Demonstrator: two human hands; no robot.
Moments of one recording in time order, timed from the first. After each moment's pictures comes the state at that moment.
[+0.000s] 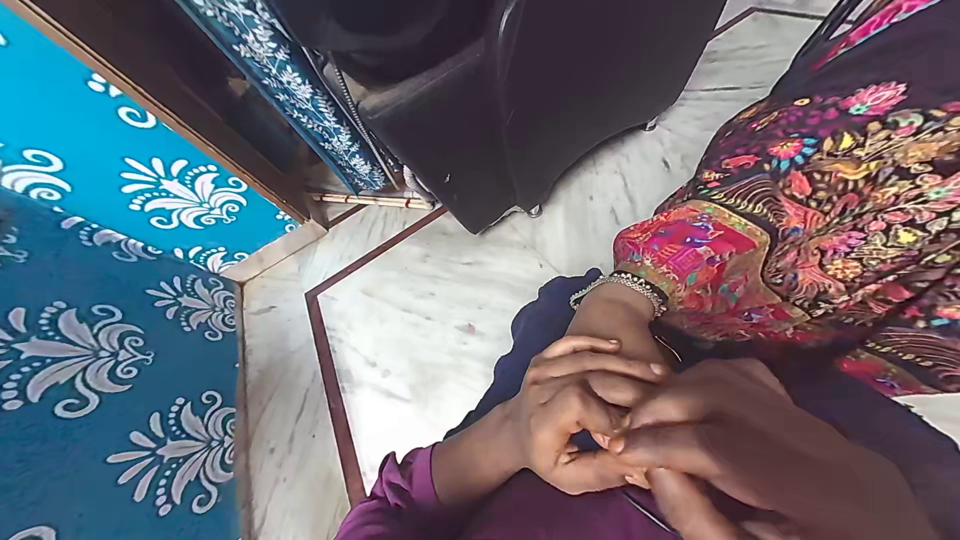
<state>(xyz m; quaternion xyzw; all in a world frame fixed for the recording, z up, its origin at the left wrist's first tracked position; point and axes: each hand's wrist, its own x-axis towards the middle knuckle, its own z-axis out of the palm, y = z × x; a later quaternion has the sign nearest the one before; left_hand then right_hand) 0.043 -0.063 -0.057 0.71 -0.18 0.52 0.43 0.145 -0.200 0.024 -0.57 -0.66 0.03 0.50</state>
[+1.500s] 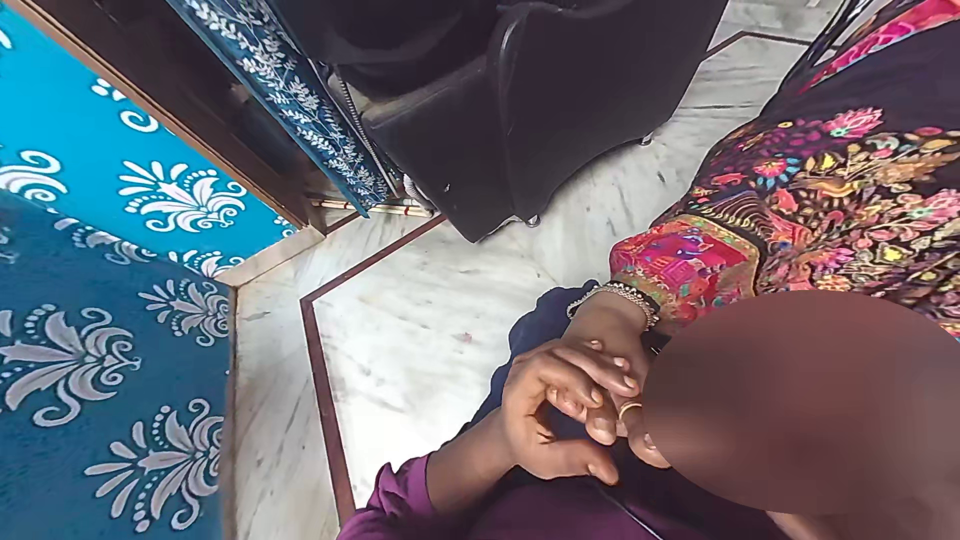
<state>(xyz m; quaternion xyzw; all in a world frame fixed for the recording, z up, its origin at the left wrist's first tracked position) 0.047 -0.052 -0.062 0.60 -0.21 0.48 0.60 0.169 -0.184 0.022 -0.36 -0.43 0.31 0.77</state>
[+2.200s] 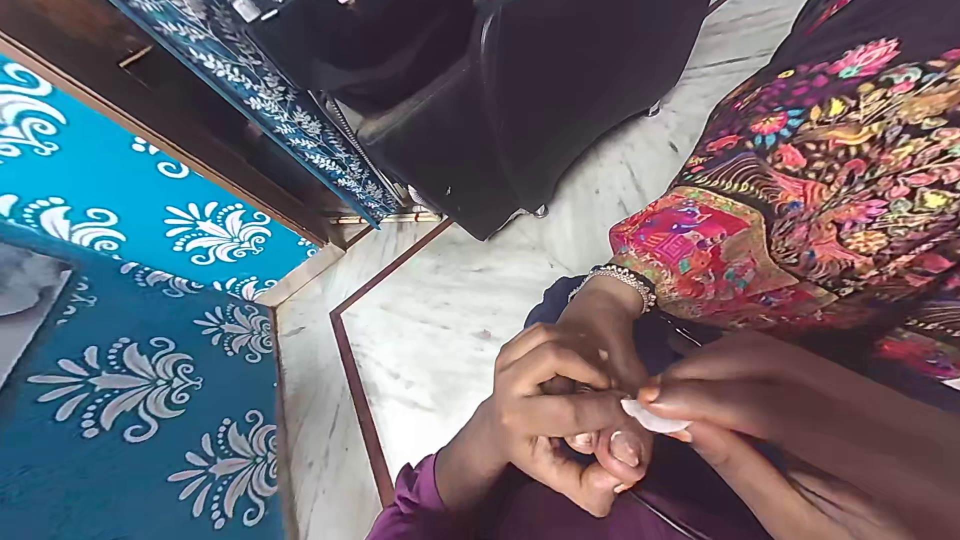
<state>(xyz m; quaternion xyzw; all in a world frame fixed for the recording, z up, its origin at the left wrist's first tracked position) 0.036 -0.049 -0.036 0.78 -0.13 0.52 0.34 0.170 -0.195 0.018 -0.53 -0.64 -0.01 0.56</state>
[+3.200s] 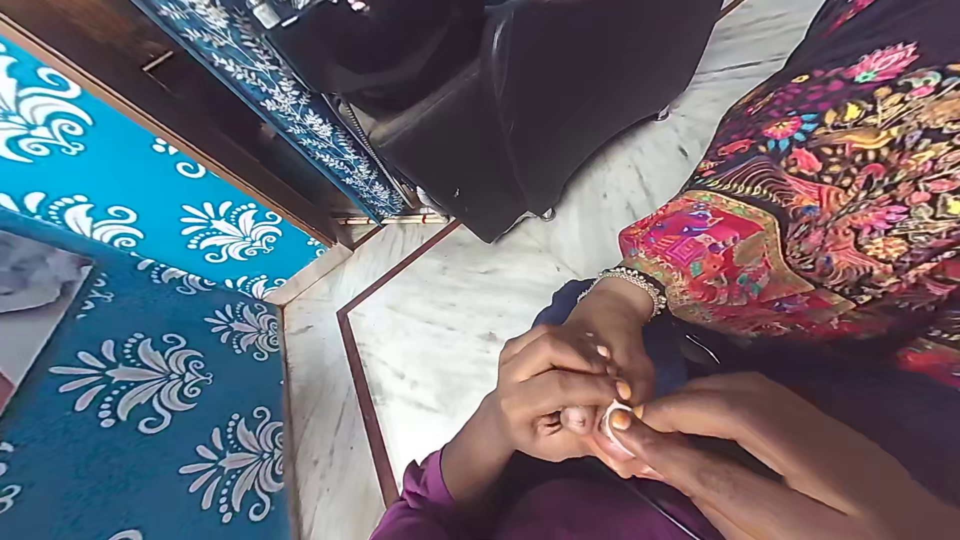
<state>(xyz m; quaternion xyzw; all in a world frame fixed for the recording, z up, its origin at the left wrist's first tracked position) 0.033 -0.038 -0.039 0.77 -0.14 0.52 0.36 0.155 -0.203 0.023 -0.55 -0.70 -0.04 0.45</state>
